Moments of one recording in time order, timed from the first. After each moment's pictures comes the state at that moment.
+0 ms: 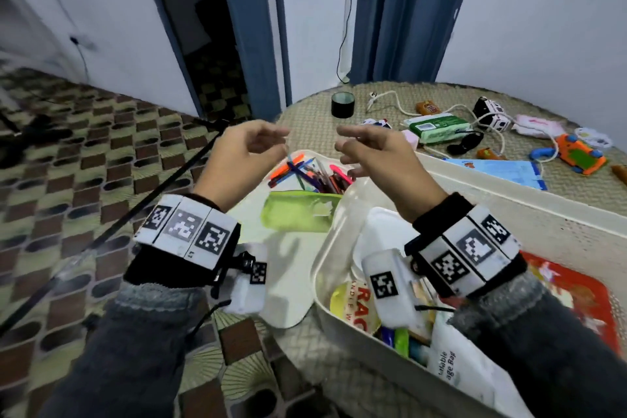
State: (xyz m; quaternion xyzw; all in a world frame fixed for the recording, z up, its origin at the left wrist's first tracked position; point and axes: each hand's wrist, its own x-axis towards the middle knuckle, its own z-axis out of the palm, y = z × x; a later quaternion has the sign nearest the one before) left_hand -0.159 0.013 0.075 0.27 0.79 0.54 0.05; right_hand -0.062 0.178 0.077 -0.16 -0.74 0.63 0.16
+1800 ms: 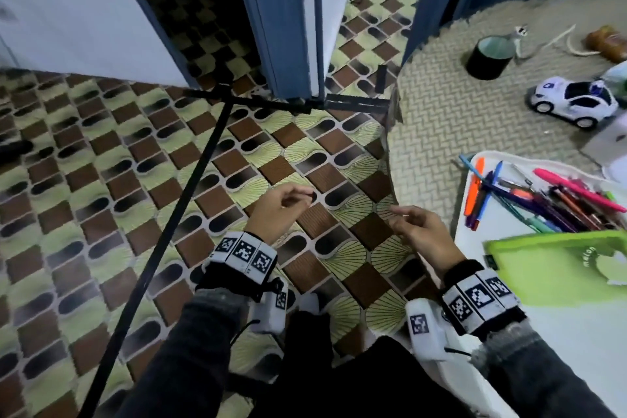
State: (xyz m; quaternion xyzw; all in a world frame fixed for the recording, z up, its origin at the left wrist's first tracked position) left_hand -0.639 -0.171 -0.122 0.25 0.80 0.45 0.31; right_hand -0.453 0.003 -0.159 -0.45 -0.62 0.64 0.07
